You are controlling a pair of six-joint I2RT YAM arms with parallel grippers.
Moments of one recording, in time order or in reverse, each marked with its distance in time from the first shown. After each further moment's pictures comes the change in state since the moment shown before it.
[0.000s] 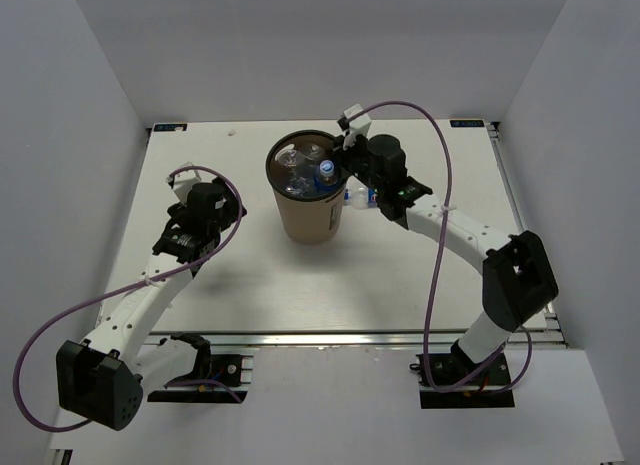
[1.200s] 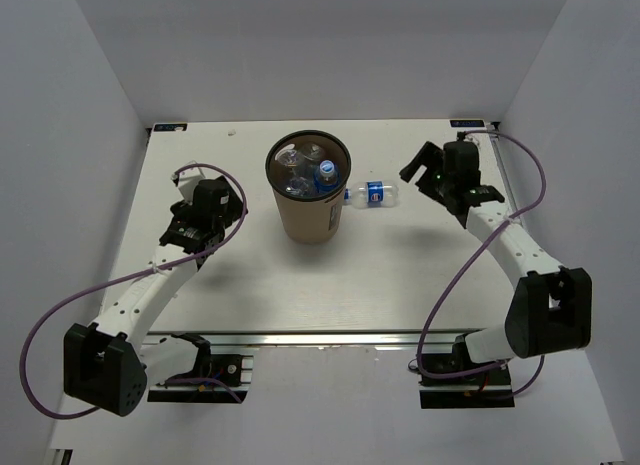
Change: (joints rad) left arm 0.005 0.076 0.012 0.013 -0.024 0.011; right arm -0.428 -0.225 -0.132 -0.514 0.056 0.637
